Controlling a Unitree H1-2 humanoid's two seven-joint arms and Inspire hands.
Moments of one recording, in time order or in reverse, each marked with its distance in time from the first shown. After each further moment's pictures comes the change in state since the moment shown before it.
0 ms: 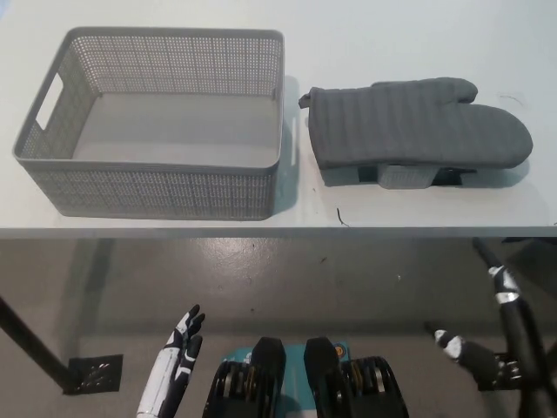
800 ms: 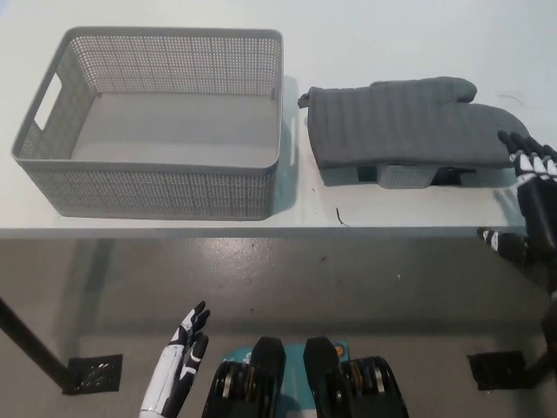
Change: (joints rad) left_arm -0.016 0.011 -0.022 0.010 0.024 -0.041 0.013; right_arm -0.368 -0.135 0.044 0.057 -0.481 0.430 0.133
